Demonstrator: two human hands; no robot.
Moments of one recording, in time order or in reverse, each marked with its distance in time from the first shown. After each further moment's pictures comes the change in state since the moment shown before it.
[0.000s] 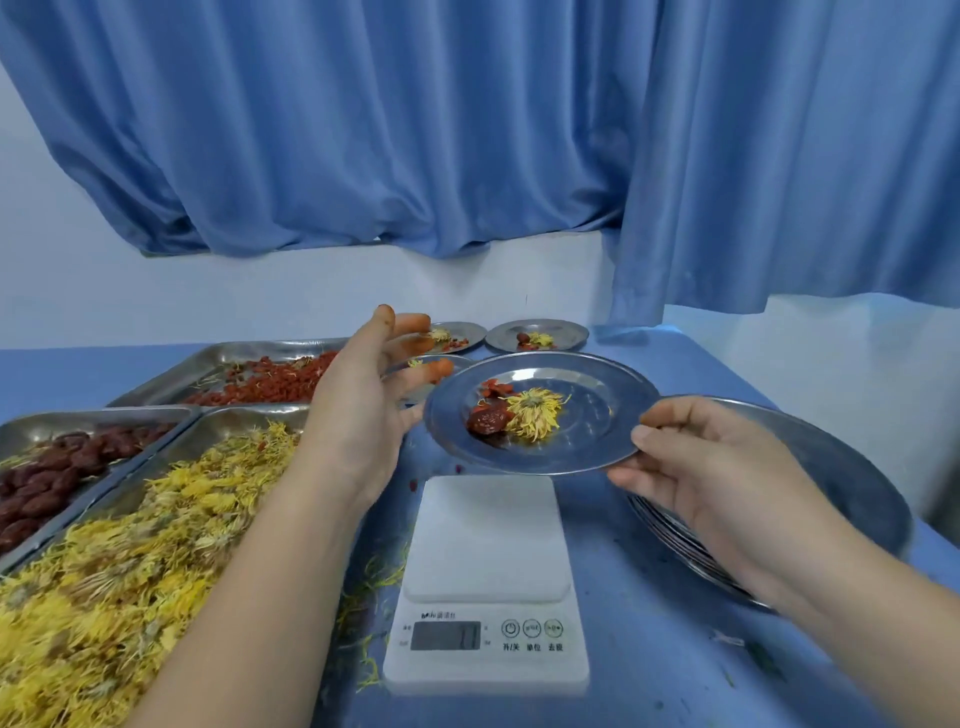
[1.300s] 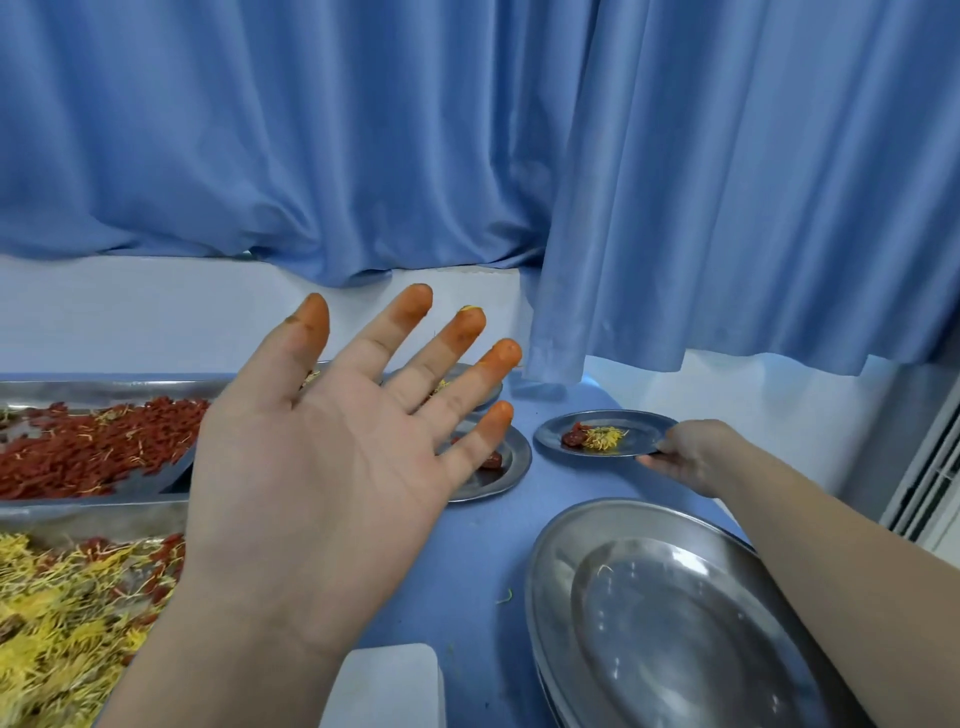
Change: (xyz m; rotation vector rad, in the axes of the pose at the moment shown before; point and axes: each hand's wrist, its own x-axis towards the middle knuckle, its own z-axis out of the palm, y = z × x) left_hand 0.059 -0.020 0.085 -0.730 -0.526 -0.267; right_hand 0.266 0.008 -0.160 -0.270 0.516 0.313
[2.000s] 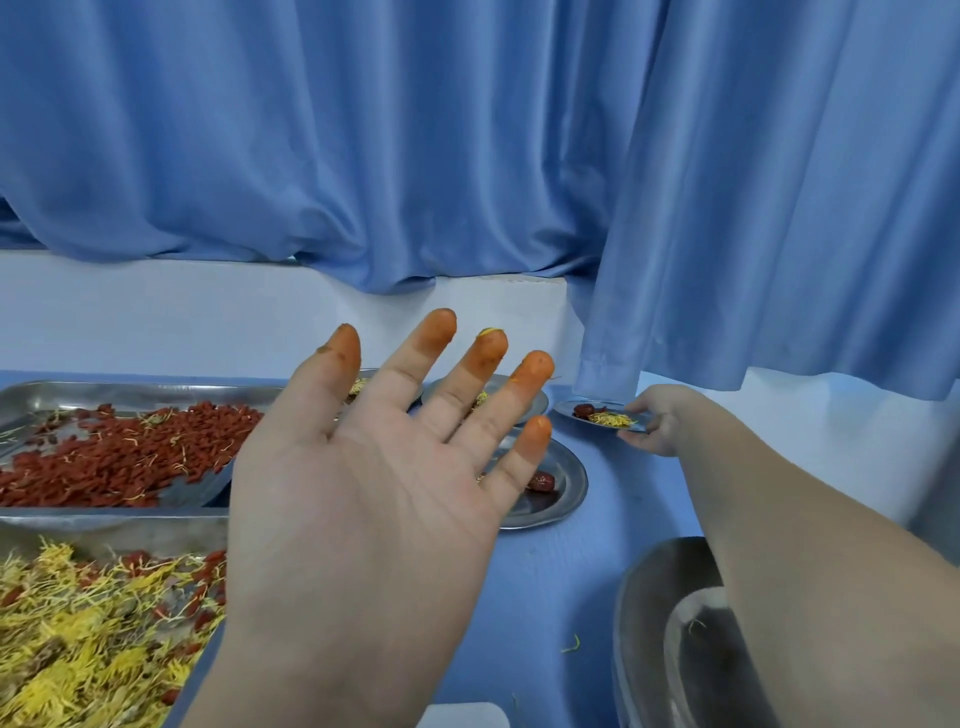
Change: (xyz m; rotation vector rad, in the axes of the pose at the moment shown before) left_hand 0.007 0.010 -0.015 -0.123 0.122 0.043; right_hand 0.047 -0.033 0.102 -0.004 -0.063 0.139
